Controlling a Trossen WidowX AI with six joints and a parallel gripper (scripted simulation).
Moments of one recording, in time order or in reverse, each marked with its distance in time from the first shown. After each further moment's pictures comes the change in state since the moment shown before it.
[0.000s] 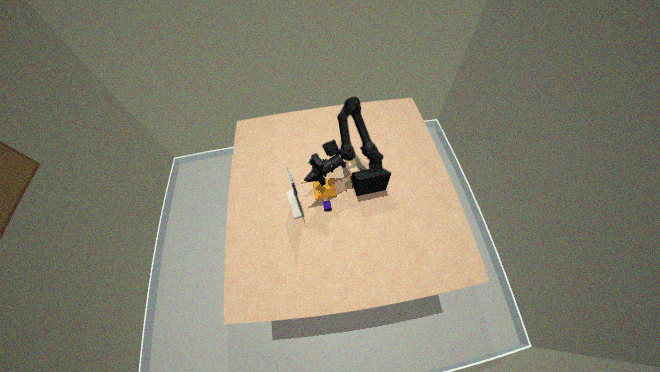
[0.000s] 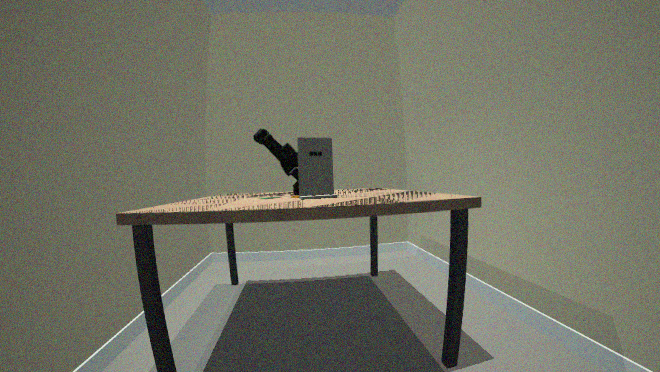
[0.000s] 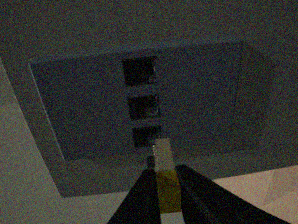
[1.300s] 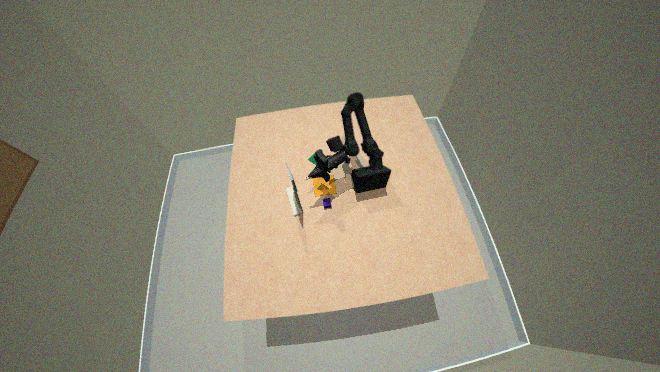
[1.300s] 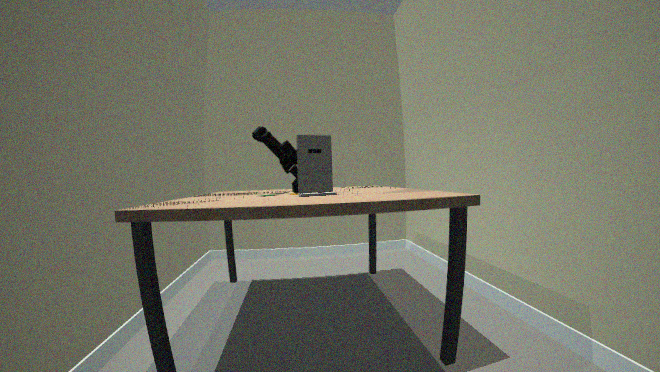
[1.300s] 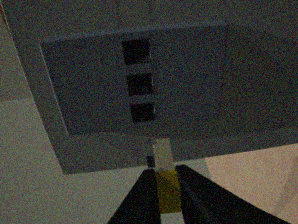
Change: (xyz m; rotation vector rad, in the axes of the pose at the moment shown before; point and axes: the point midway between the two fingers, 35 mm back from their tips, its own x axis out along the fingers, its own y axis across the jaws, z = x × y) arm -0.020 0.001 -0.010 -0.004 0.007 -0.011
